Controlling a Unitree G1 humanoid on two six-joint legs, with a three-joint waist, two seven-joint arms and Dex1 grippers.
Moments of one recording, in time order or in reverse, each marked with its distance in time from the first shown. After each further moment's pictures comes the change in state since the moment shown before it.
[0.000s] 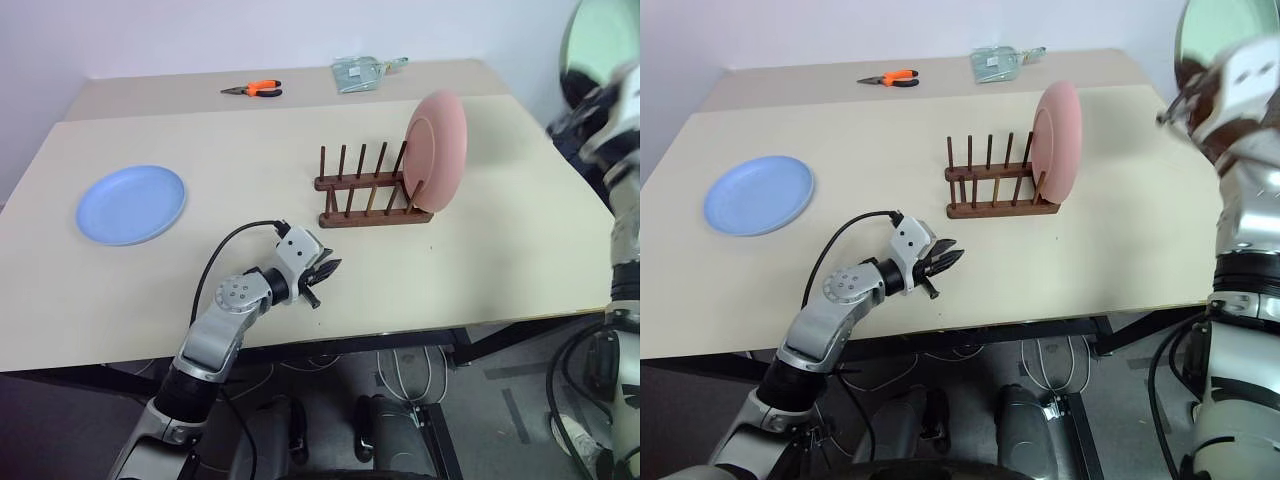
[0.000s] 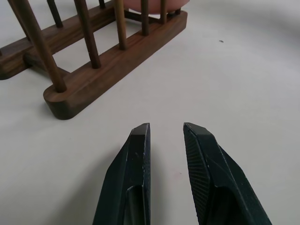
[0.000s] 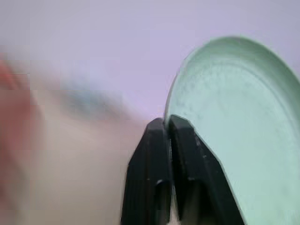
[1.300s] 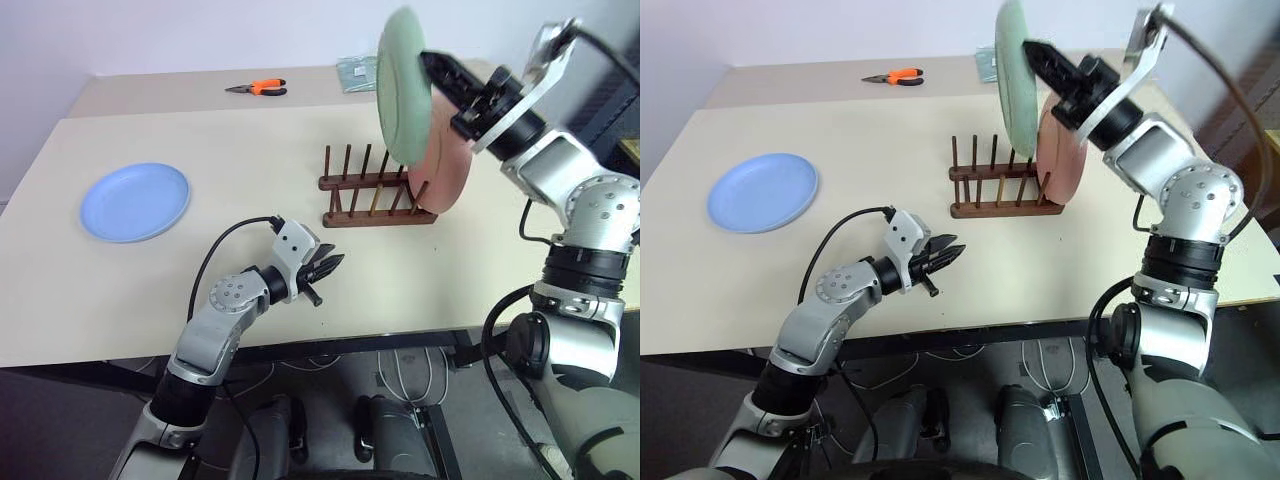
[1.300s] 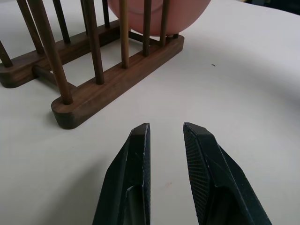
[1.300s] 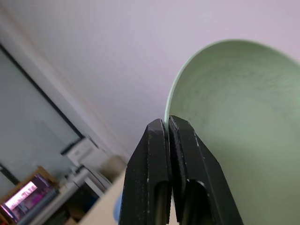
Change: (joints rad) left arm 0.015 0.000 0.034 -0.074 -0.071 0.050 0.015; right arm -0.132 0.347 -0.096 -0.231 0.840 0.820 -0.285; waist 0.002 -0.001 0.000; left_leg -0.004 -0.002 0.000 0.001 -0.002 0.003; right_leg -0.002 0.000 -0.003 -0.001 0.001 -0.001
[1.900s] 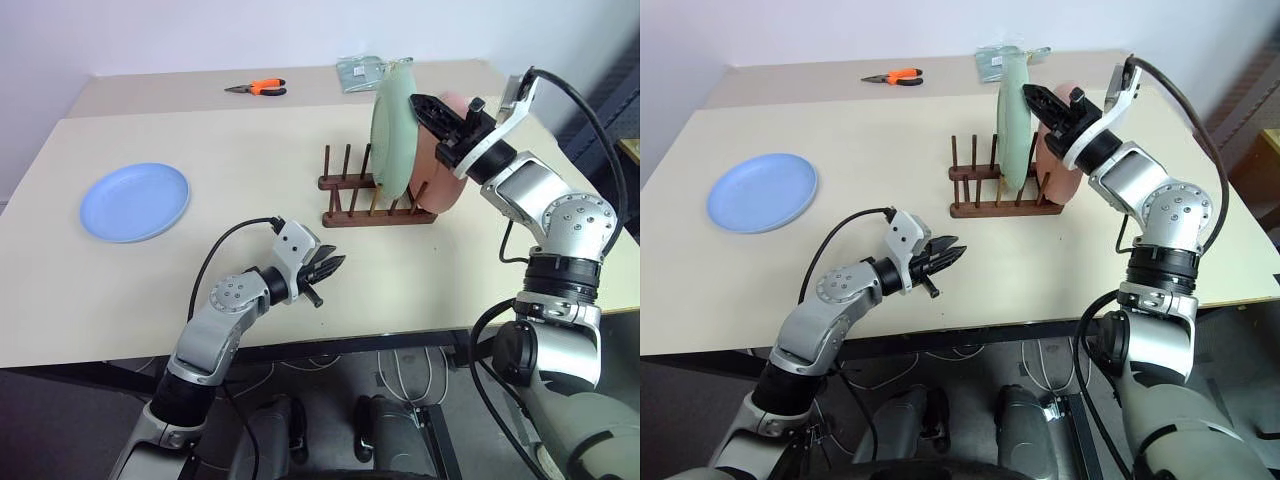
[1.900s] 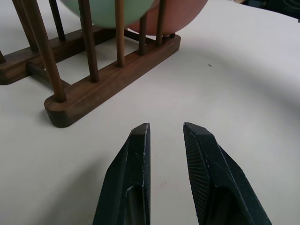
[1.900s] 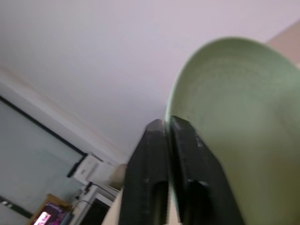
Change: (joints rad) left arm 0.000 0.001 0.000 0.000 -0.020 0.008 -0.002; right arm 0.058 0.047 -0.016 0.176 -0.049 0.007 -0.055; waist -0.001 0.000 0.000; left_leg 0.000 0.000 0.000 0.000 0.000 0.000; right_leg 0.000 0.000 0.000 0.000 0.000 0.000
